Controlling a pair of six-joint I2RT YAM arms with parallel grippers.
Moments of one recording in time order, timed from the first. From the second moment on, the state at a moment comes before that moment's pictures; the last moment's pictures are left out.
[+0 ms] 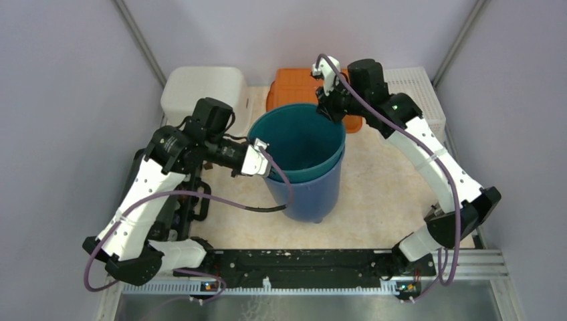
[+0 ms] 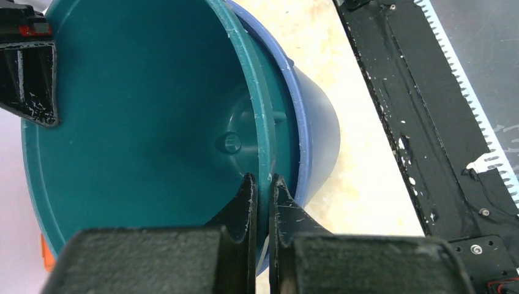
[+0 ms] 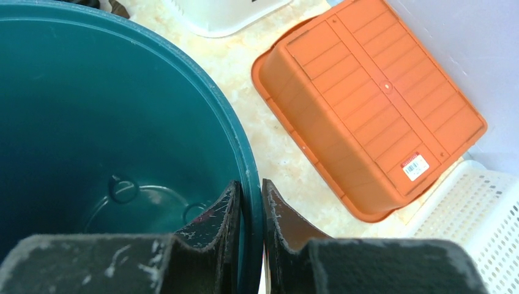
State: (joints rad) left arm -0.60 1.23 1.68 -1.26 0.84 1.10; right arm 0.59 1.52 1.78 -0.76 -0.19 -0.28
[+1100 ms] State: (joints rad) left arm -0.60 1.19 1.87 -1.35 0.66 1.13; right arm 0.60 1.44 1.74 -0.48 -0.30 -0.18
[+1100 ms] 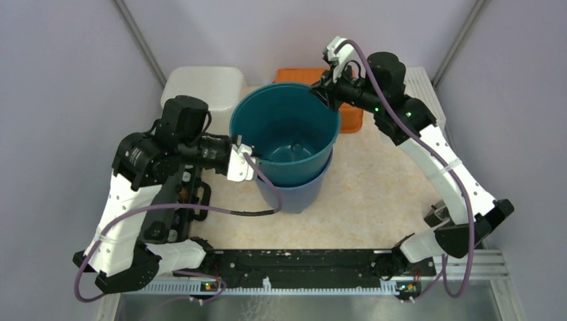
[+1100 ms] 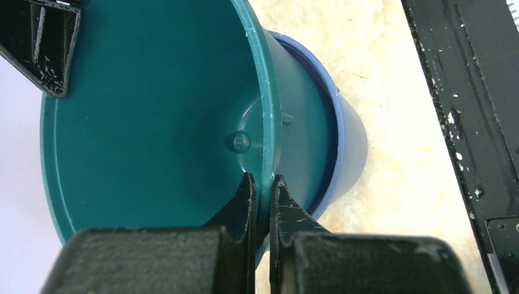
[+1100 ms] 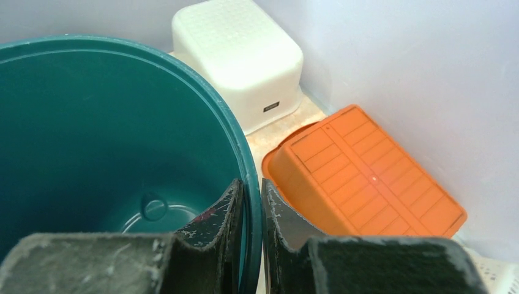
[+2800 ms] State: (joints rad) left arm -0.56 1.24 1.89 -1.24 0.64 1.04; right arm 0.91 1.59 2.16 -1.13 -0.41 -1.09
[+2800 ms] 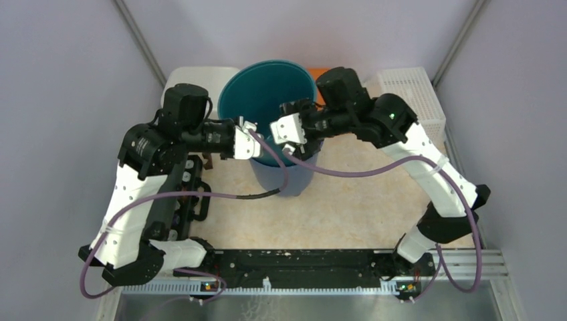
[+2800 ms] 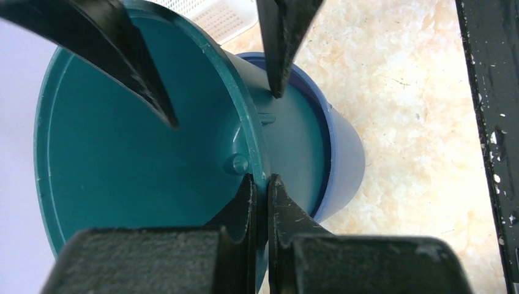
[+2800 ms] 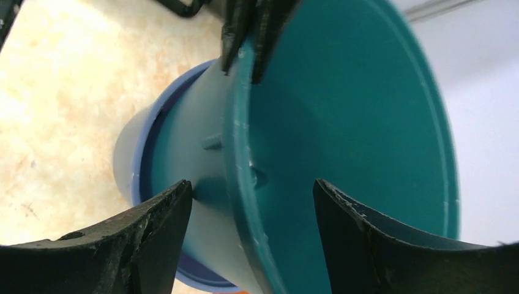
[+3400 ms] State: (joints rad) left arm -0.58 1.25 1.89 -1.31 0.67 1.12; right arm 1.05 1.63 2.16 -1.28 -0.20 -1.10
